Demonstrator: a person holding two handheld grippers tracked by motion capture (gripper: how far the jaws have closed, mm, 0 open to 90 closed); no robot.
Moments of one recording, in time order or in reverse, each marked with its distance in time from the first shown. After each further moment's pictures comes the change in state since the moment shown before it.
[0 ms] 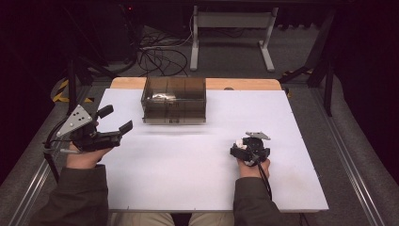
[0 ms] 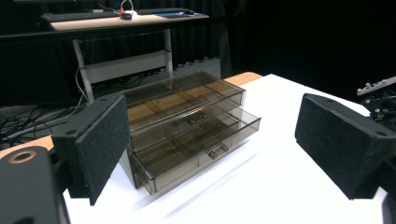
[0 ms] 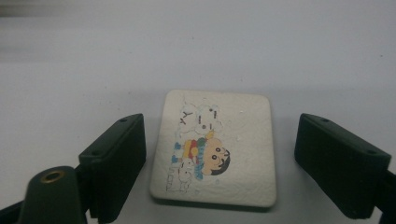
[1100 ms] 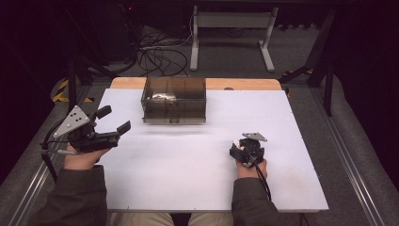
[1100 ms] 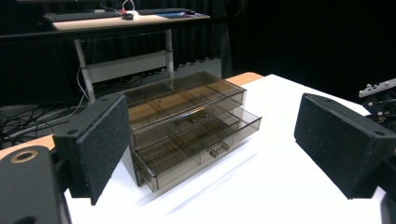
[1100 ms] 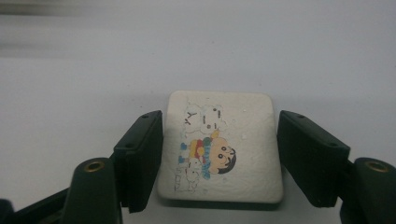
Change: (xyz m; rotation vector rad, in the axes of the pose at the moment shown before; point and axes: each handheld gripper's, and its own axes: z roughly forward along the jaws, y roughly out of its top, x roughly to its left) left arm 0.001 0.000 -0.004 -0.001 0.003 -0.004; right arm 0.009 -0.003 -0.004 -0.037 0.021 -0.043
